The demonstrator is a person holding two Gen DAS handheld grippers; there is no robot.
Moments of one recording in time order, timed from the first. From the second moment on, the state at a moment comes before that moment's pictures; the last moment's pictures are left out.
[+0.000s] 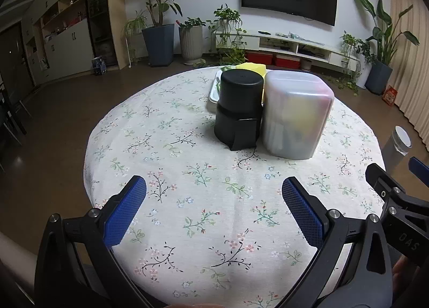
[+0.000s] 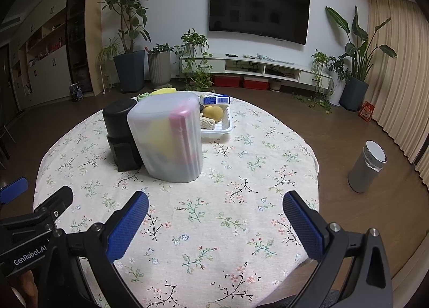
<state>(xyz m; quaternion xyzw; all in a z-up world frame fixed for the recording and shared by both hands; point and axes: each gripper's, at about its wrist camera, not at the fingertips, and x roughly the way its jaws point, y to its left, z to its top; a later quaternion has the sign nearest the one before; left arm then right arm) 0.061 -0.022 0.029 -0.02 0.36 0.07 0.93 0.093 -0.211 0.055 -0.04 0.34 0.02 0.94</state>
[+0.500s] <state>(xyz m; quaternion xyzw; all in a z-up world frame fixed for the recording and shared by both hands) 0.060 -0.021 0.028 -0.02 0.36 0.08 0.93 0.091 -0.209 0.056 -0.04 0.34 0.02 0.94</state>
